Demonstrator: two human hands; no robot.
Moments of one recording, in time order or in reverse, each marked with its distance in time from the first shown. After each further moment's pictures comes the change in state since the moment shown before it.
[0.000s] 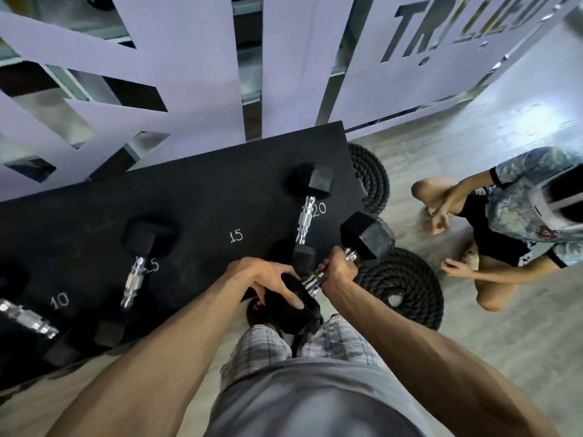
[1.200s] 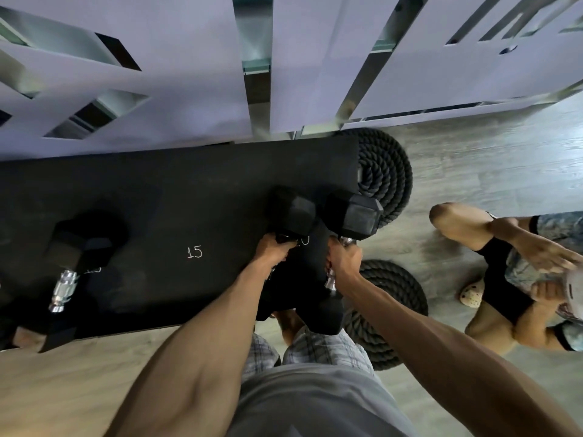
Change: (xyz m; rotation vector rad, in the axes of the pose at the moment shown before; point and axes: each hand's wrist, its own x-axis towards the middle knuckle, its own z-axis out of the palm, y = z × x) left_hand 0.172 0.092 -0.090 -0.878 0.710 -0.105; right_hand 0.157 -0.131 0.075 -0.708 -0.228 -0.232
